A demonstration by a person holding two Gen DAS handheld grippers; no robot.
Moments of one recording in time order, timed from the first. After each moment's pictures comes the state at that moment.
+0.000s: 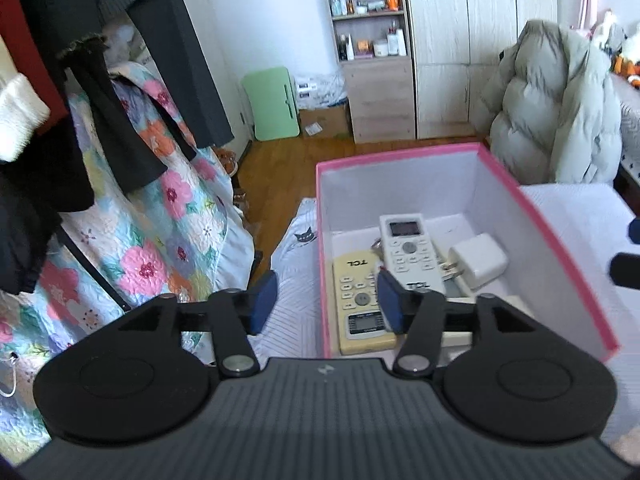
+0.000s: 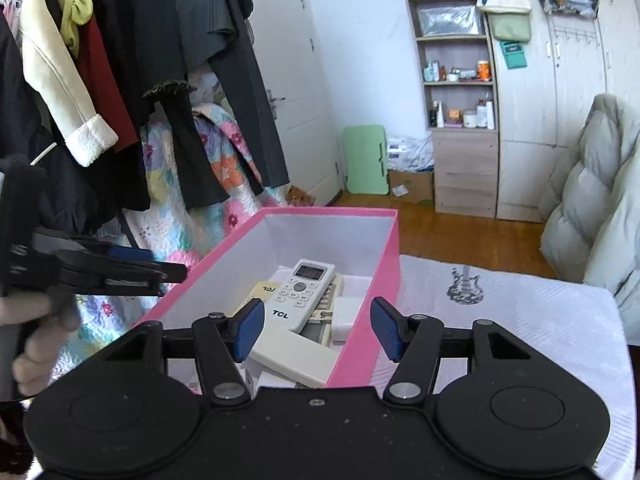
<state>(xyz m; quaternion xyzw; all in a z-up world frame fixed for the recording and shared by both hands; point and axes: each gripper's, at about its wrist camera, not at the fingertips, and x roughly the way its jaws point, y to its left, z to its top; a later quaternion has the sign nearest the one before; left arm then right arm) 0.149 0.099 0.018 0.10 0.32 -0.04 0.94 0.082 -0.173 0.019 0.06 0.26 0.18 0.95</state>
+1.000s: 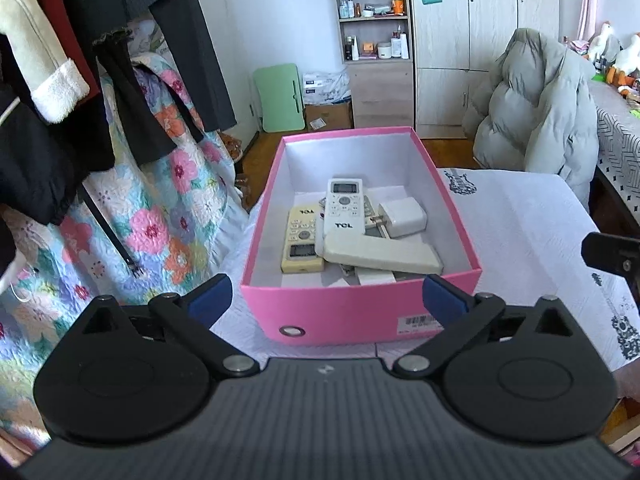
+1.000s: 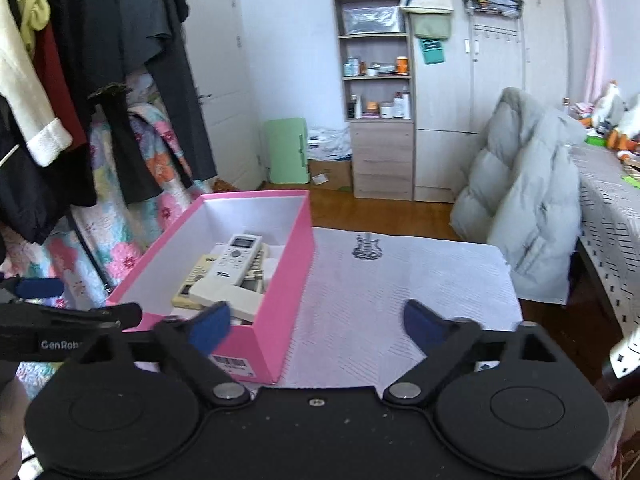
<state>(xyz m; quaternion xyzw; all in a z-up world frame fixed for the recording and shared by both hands) 0.023 0.041 0.031 0.07 0.33 -0.02 0.94 -0.014 -0.207 0.044 0.05 0.29 0.05 0.96</state>
